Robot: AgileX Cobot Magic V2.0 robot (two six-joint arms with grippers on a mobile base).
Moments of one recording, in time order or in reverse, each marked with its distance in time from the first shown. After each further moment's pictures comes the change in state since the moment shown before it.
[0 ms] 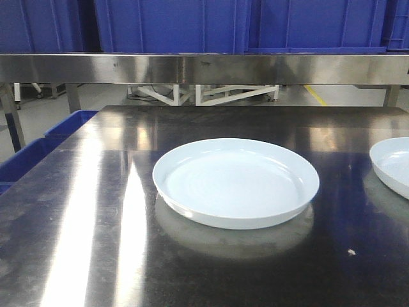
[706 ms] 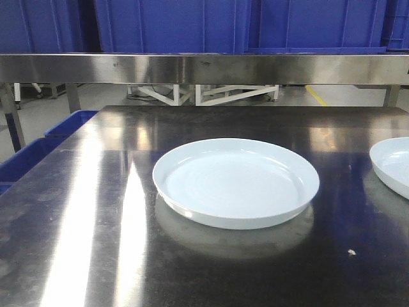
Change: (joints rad) left arm 0.000 0.000 -0.001 -0.002 0.000 0.000; right arm 0.000 0.405 -0.448 -0.121 0.468 -0.032
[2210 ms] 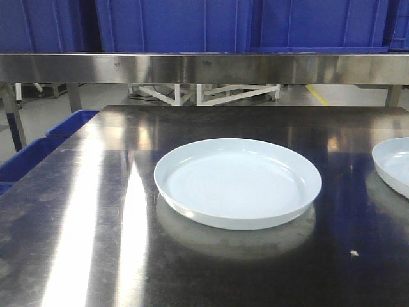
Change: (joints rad) left arm 0.000 0.000 0.000 0.000 0.000 0.000; right arm -0.318 1.116 -0.629 0.216 0.308 -0.151
